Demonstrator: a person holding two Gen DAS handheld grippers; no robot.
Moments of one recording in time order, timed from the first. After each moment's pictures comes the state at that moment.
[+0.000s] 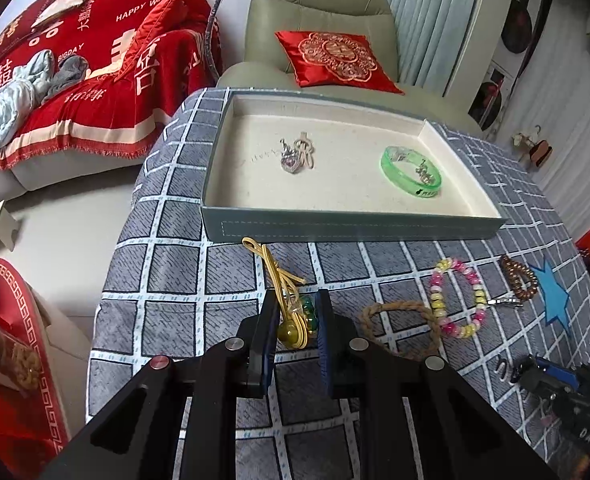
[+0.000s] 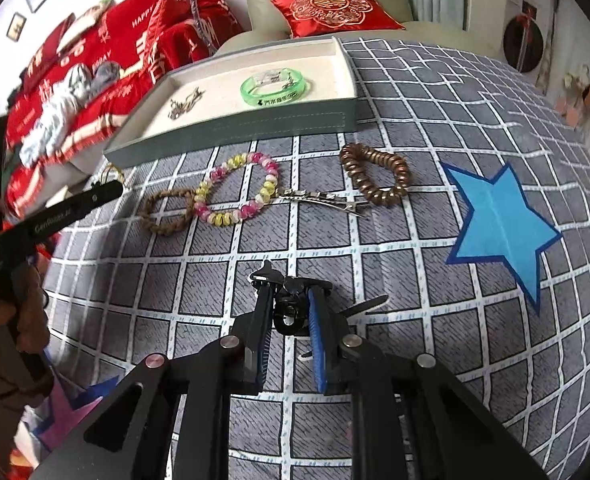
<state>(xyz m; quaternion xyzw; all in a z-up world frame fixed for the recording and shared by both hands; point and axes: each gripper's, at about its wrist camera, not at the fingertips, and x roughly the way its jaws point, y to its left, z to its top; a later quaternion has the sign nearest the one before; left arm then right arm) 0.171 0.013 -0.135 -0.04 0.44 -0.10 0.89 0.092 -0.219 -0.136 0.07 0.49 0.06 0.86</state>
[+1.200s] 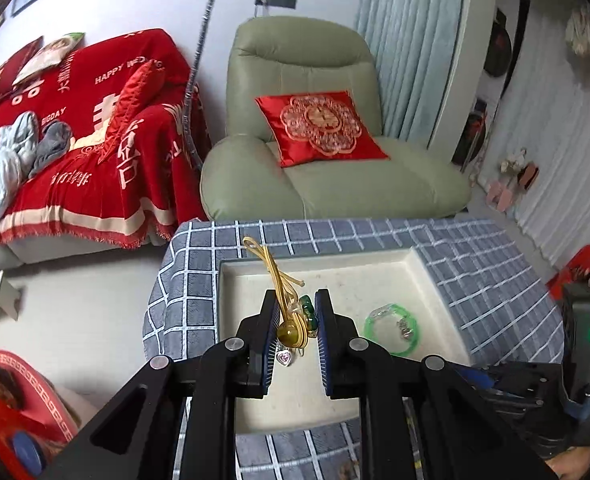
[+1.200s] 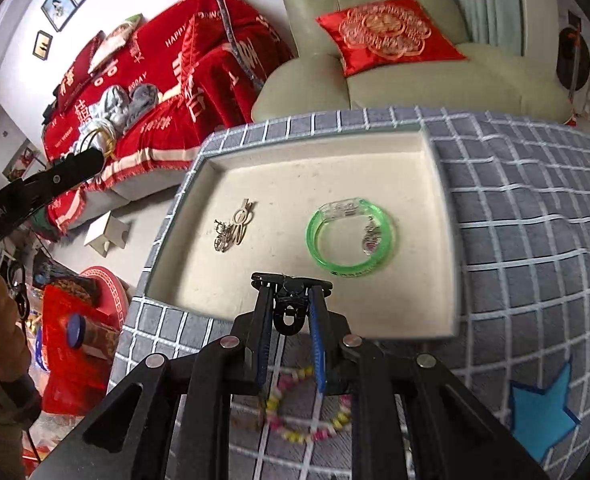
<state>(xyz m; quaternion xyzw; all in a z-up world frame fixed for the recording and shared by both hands) 0.285 0.007 -0.019 -0.01 0.38 -0.12 0.92 0.262 -0.180 -0.089 0.10 0.49 0.14 0.85</state>
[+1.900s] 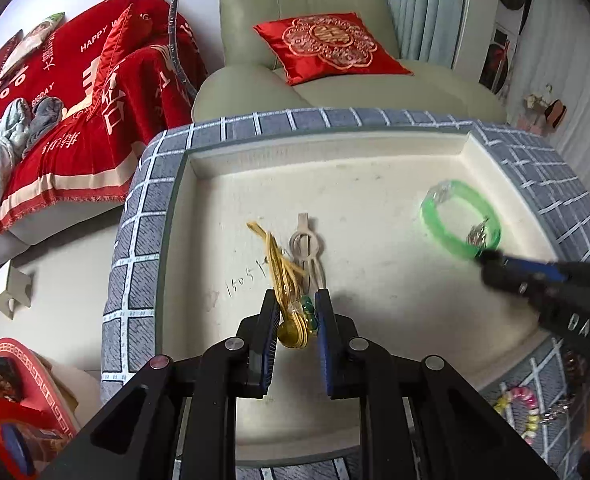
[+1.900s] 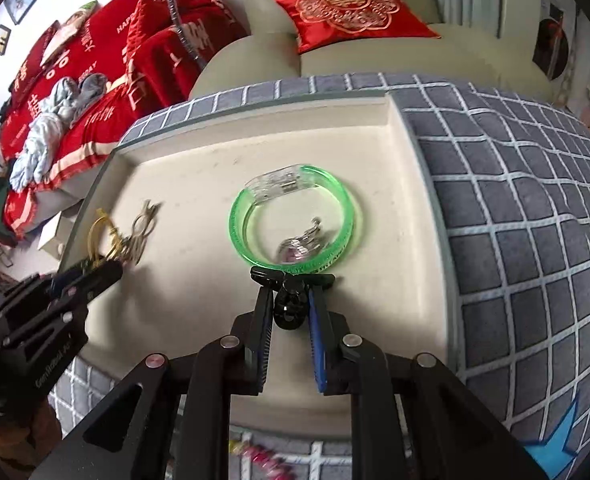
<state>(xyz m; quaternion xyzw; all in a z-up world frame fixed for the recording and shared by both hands) 0.307 -0.025 -0.143 0.05 0.46 -0.09 0.88 0.309 -0.199 -0.141 0.07 0.50 0.06 0.86</state>
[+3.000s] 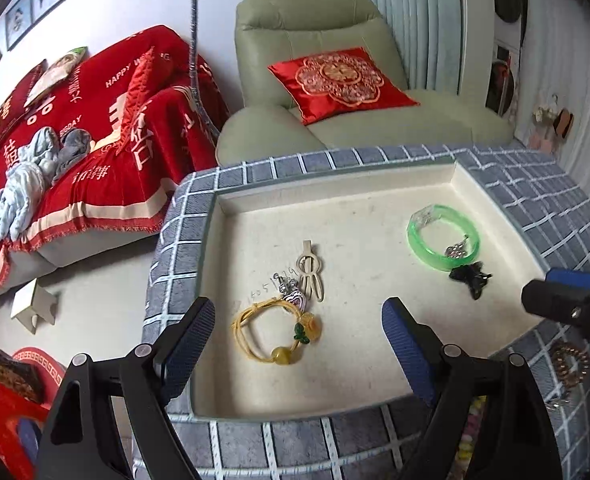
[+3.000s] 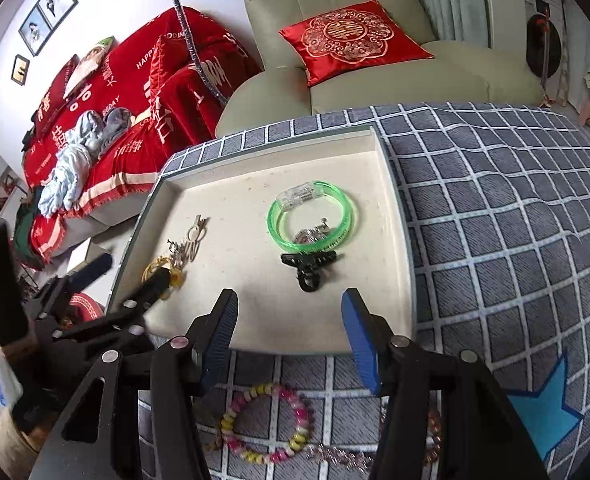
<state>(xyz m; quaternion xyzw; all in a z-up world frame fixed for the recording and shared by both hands) 0.267 -0.029 -0.103 0.07 0.39 -0.06 0.91 0.250 -0.219 -0.095 0.12 0.46 0.09 0.88</state>
